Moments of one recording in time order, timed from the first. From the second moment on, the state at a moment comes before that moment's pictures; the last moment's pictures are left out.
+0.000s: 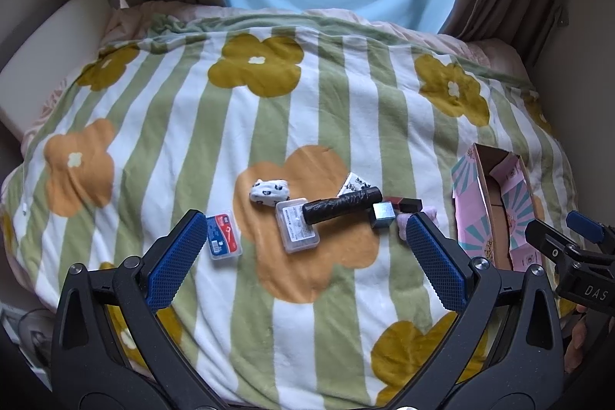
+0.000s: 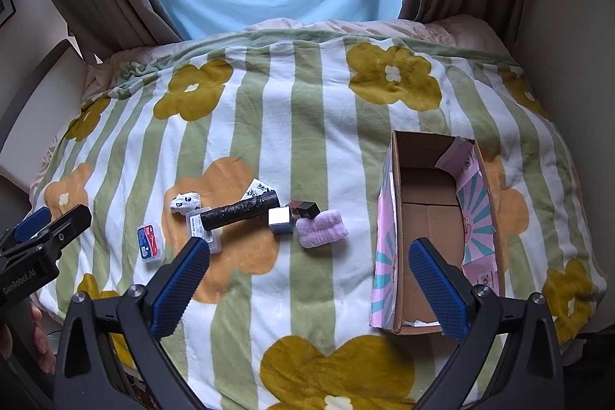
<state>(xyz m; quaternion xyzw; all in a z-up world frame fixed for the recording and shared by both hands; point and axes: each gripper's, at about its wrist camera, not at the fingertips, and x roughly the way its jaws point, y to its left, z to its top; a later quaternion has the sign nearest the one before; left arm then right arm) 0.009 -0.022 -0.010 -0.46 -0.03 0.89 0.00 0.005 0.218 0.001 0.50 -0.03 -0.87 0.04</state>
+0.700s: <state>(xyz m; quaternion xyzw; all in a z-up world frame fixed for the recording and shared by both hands) 0.006 -0.022 -0.008 -0.46 -0.04 0.89 0.00 0.000 0.213 0.012 0.49 -0.02 -0.87 0.04</state>
